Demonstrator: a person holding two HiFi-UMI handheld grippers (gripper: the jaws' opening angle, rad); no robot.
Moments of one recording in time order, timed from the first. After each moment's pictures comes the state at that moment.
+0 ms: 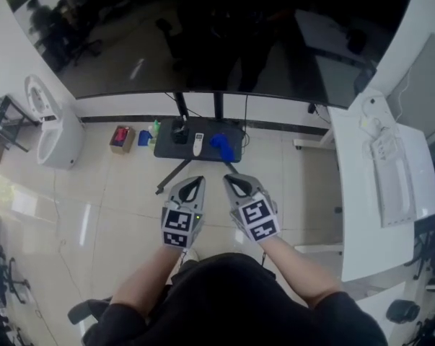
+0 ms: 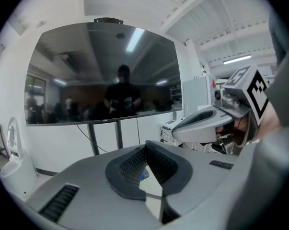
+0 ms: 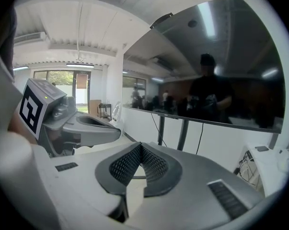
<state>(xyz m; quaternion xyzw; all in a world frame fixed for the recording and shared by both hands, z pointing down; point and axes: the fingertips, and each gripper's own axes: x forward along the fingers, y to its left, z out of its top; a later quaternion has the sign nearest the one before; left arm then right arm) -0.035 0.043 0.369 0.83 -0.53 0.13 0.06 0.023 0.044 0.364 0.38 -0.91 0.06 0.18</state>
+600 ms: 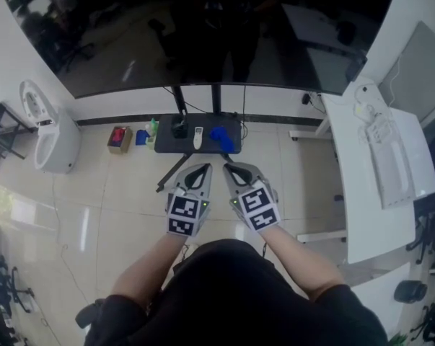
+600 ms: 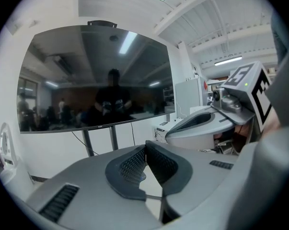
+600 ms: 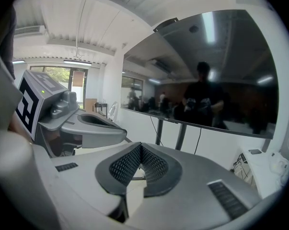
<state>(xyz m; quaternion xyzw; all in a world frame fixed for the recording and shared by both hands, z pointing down) -0.033 0.050 0.348 0.86 -0.49 0.13 0.04 0.006 0.056 0.347 0.41 -0.90 0.04 0.18</state>
